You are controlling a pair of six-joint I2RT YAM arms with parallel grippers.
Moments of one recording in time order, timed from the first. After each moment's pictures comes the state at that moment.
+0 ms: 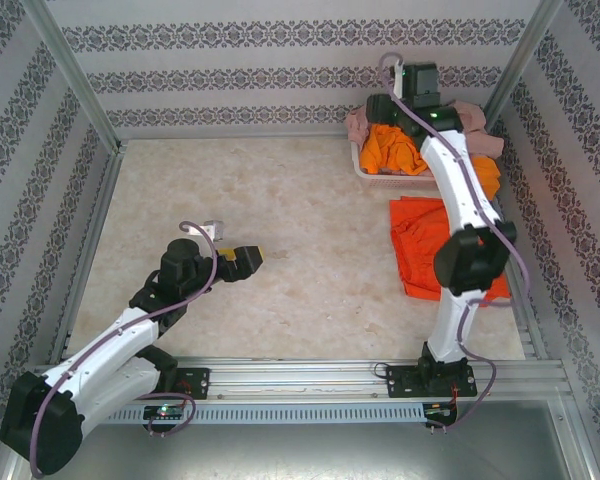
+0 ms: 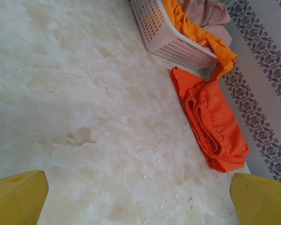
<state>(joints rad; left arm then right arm) -0.43 0.87 0.43 0.06 0.27 -0.66 0.13 2.01 2.11 -0.71 0.00 0.13</state>
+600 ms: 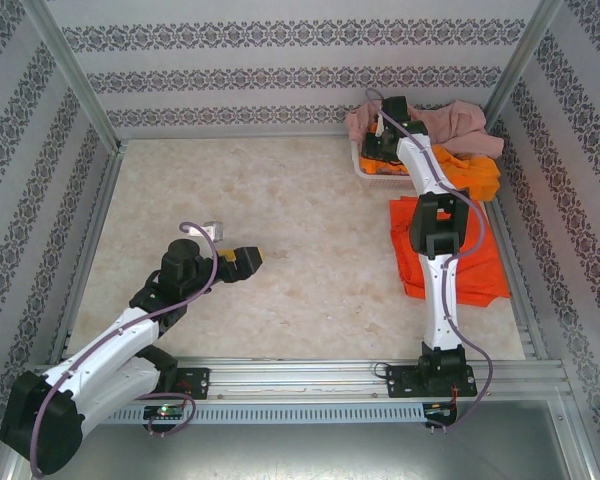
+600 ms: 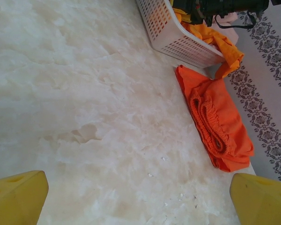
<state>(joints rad) -0.43 0.87 0.43 0.04 0.26 -0.66 0.08 2.50 2.39 -0.85 -0.15 0.25</state>
